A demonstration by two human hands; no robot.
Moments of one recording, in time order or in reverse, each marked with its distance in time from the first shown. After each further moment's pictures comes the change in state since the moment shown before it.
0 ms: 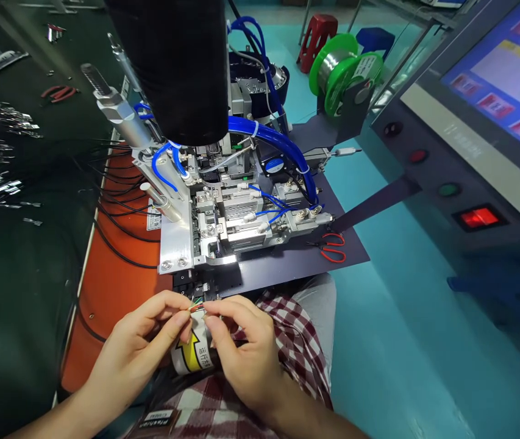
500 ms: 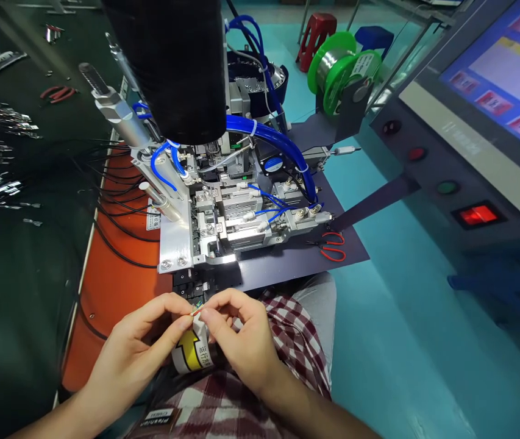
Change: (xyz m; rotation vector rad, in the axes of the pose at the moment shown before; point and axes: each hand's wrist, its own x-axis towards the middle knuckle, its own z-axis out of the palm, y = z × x) left_hand -0.001 -0.001 -0.001 0.085 0.011 0.083; right_hand 0.015 -0.002 0.003 0.298 -0.123 0.298
